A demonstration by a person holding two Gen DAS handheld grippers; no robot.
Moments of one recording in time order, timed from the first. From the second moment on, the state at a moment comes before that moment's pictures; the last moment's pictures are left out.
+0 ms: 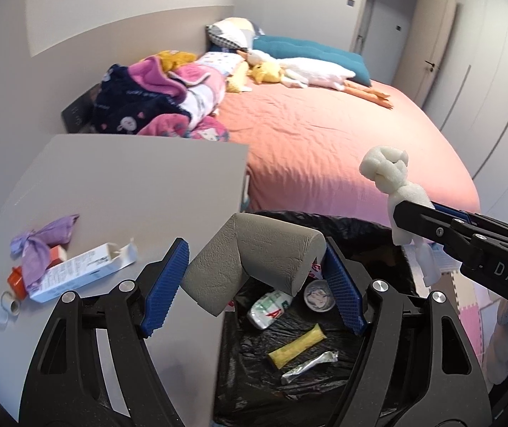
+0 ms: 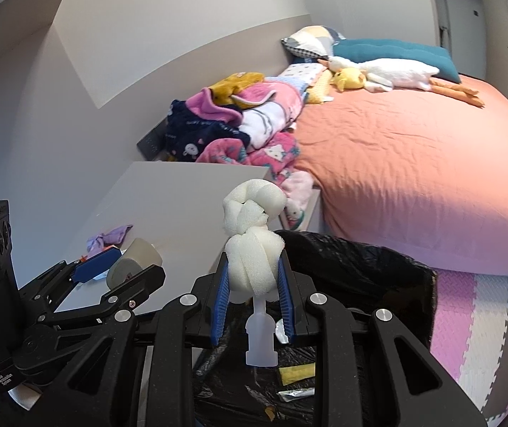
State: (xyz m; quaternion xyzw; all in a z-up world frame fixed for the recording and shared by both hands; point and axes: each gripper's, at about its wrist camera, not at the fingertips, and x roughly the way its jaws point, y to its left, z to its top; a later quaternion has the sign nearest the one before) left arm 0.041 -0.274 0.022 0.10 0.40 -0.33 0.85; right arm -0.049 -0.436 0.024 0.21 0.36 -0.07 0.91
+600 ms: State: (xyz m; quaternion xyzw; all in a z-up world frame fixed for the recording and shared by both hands) left arm 0.019 -0.322 0.023 0.13 0.39 -0.40 0.82; right arm -0.086 -0.471 0.028 0.23 0.34 -0.12 0.90
